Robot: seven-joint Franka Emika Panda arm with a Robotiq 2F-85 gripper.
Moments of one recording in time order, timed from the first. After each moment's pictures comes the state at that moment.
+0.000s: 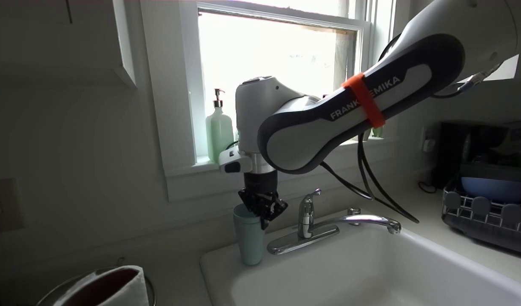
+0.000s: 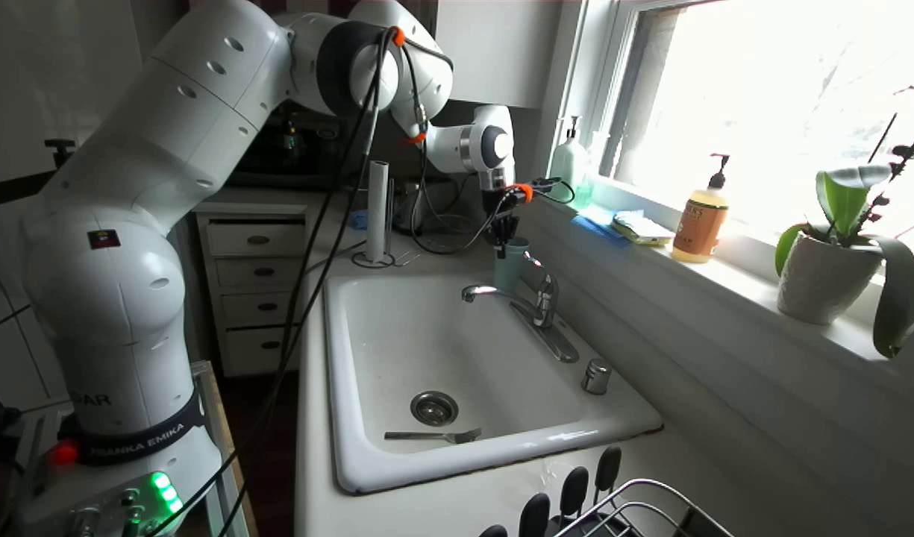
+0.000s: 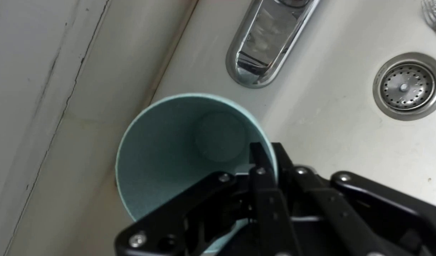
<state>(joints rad) 0.16 0.64 0.13 -1.42 -0.38 2.17 -1.27</state>
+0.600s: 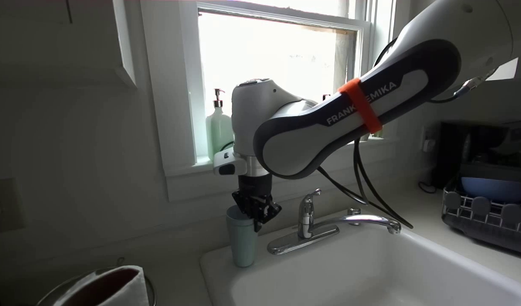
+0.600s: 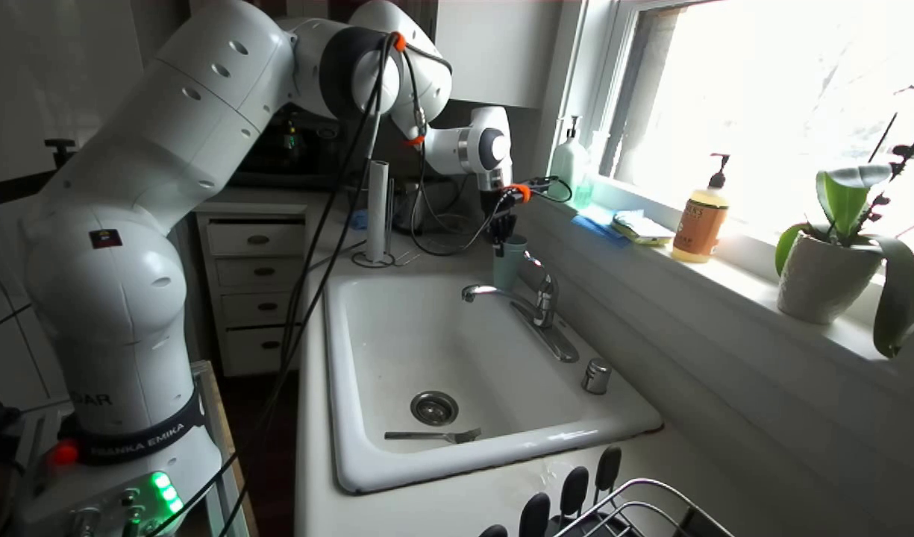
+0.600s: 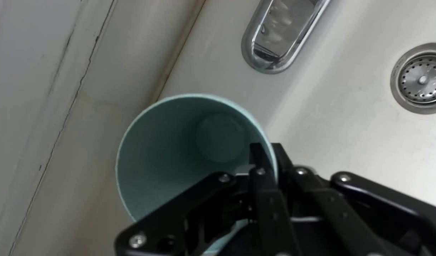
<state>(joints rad) 0.17 0.66 0.13 -1.40 -0.38 2.20 -1.27</state>
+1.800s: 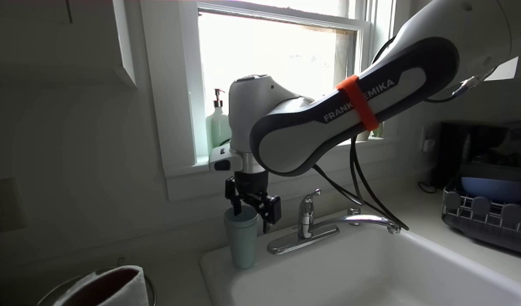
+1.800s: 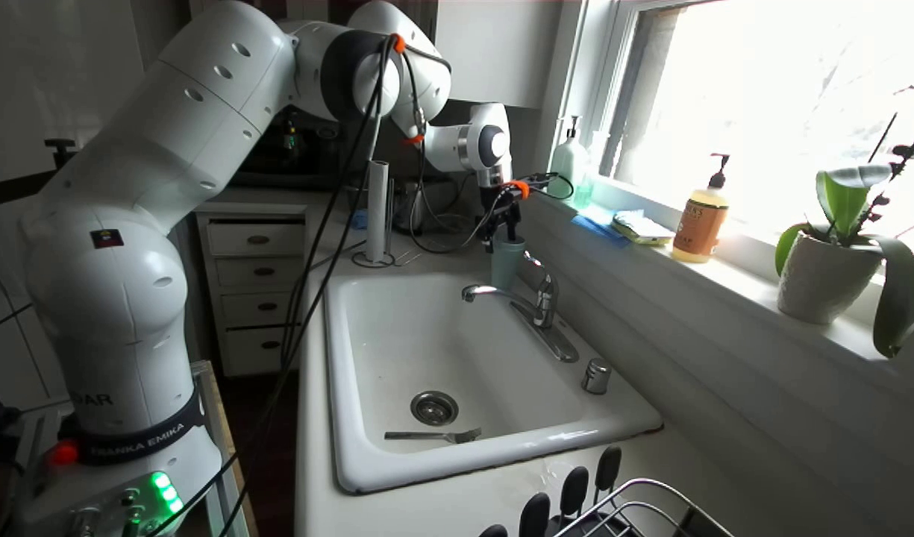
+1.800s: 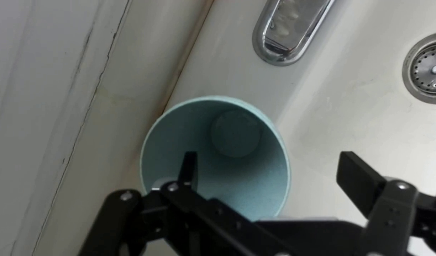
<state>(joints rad) 0.18 0.67 0.13 -1.37 -0.38 2.20 -1.24</state>
